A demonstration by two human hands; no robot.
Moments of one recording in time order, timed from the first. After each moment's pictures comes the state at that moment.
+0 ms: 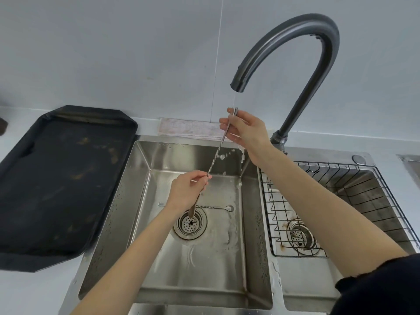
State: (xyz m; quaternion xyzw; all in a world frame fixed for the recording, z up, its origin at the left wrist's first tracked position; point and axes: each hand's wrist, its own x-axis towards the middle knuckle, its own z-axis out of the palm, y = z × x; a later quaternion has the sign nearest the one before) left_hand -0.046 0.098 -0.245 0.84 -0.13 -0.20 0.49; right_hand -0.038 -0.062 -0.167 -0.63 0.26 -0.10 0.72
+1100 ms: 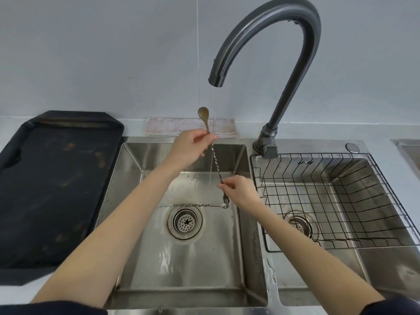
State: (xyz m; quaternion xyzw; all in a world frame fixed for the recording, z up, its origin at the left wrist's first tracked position) left_hand -0.004 0.046 -0.187 0.82 -0.20 -0.21 0.50; right_hand -0.111 -0.061 -0.276 -0.89 0.23 0.07 0.39
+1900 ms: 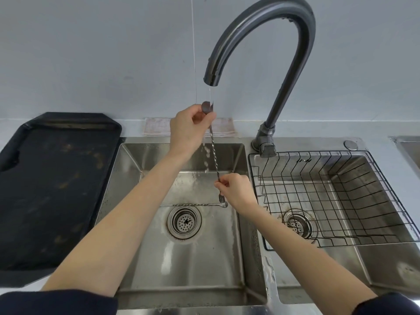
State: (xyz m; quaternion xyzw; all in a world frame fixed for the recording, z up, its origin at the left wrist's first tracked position) left_hand -0.002 0.027 -0.167 0.80 -0.17 -0.08 0.57; right_hand -0.109 -0.053 -0.277 -0.89 0.24 0.01 0.38
